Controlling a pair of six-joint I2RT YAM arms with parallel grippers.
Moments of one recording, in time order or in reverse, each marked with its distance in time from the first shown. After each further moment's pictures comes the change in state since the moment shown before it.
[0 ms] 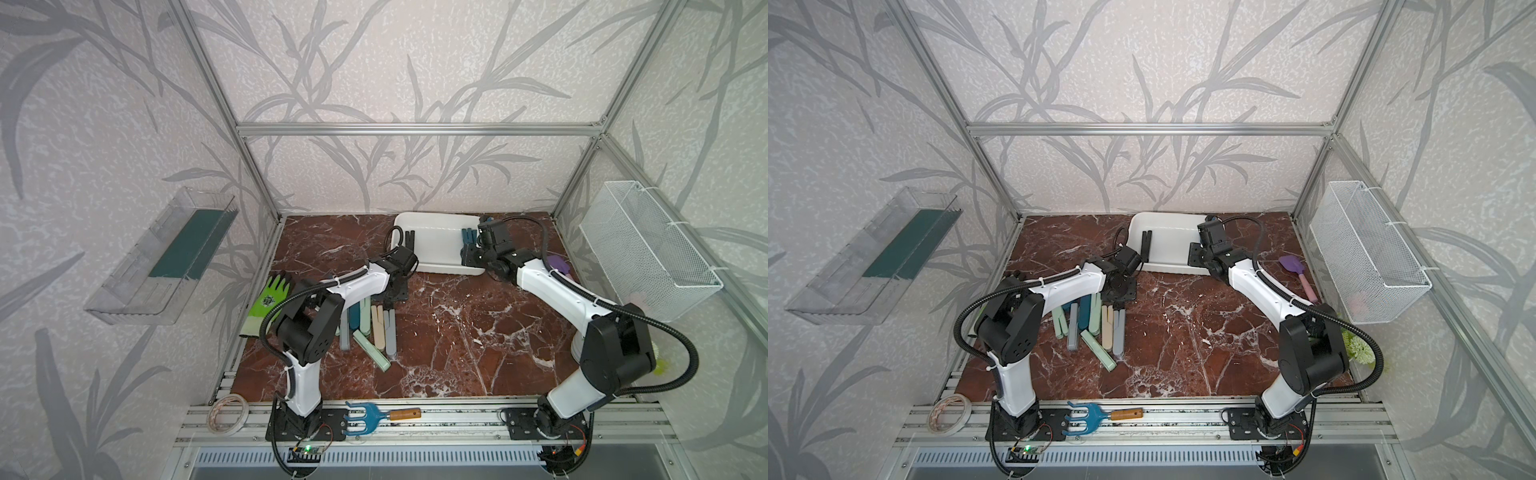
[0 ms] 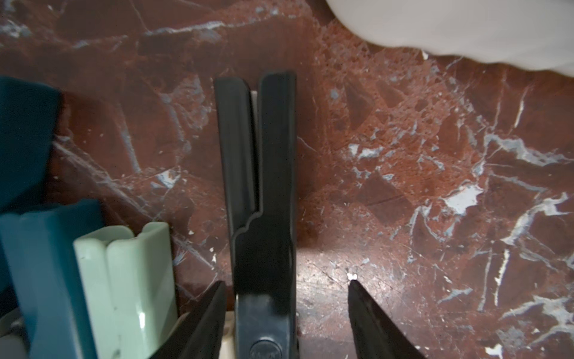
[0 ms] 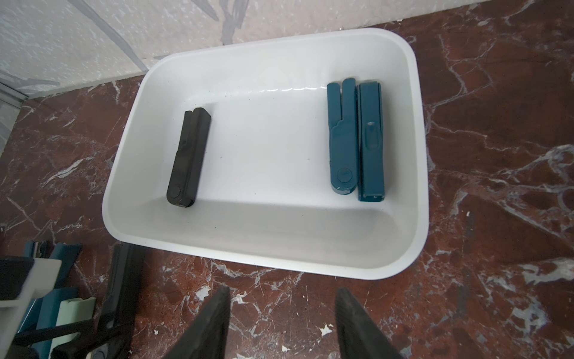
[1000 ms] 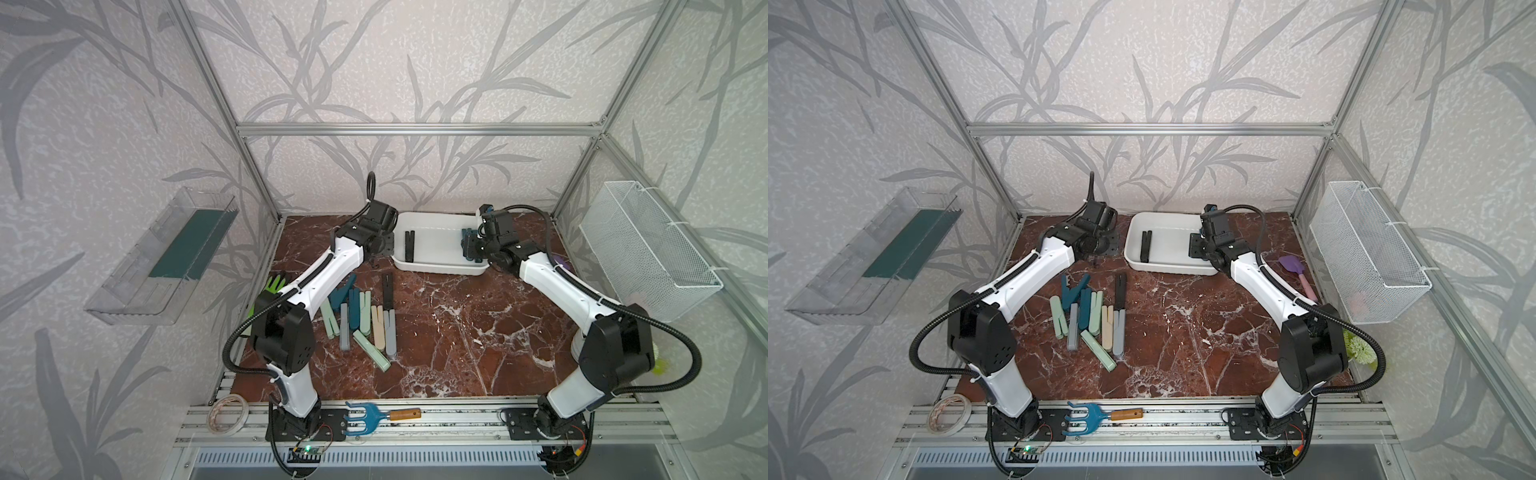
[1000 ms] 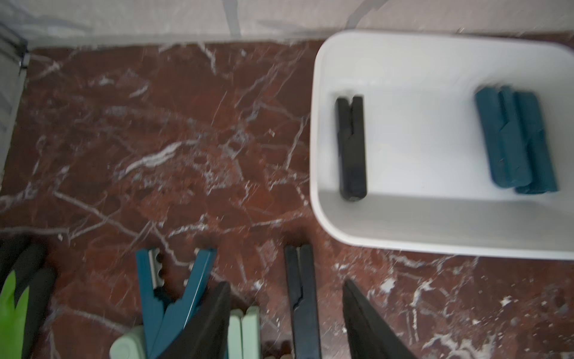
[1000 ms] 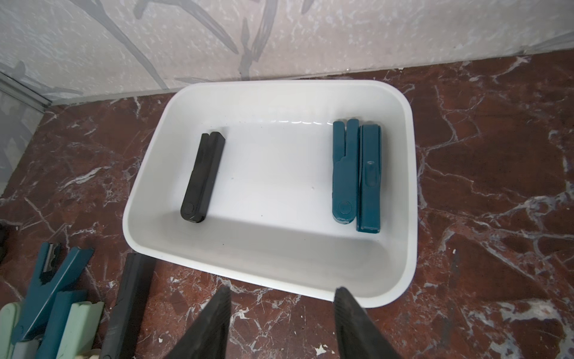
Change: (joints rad) left arm 0.138 -0.167 0.222 -0.069 -0.066 0.236; right arm -0.024 0.002 0.097 -0.024 -0.016 -0.068
